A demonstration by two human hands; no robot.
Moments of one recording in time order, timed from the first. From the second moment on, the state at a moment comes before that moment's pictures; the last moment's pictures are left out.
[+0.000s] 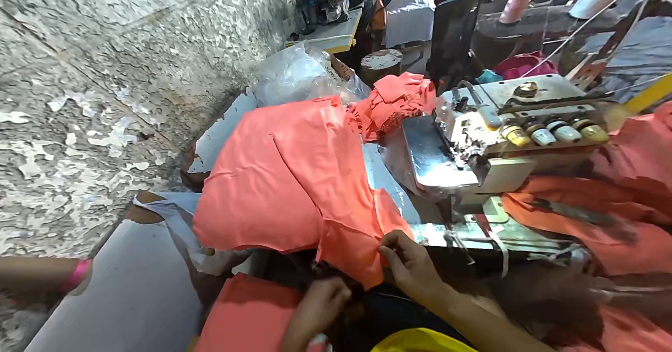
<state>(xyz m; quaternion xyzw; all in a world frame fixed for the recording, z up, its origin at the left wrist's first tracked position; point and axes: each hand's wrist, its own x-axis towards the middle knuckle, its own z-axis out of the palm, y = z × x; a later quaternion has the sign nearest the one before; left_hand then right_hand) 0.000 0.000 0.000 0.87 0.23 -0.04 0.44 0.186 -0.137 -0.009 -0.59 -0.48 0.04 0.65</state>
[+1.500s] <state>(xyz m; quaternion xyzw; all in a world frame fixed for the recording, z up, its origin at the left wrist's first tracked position) 0.359 -0.001 0.063 0.92 0.01 0.21 0.32 0.331 -0.198 0.035 -0.82 -0.27 -0.05 0.50</state>
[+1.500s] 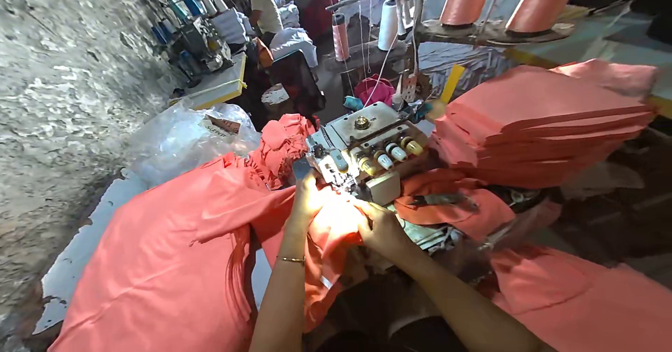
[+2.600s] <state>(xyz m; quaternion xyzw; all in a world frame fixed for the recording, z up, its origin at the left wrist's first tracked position) 0.247 -0.061 0.053 0.89 -0.22 0.37 0.15 0.350 -0.231 0.037 -0.70 -0.46 -0.05 0.55</state>
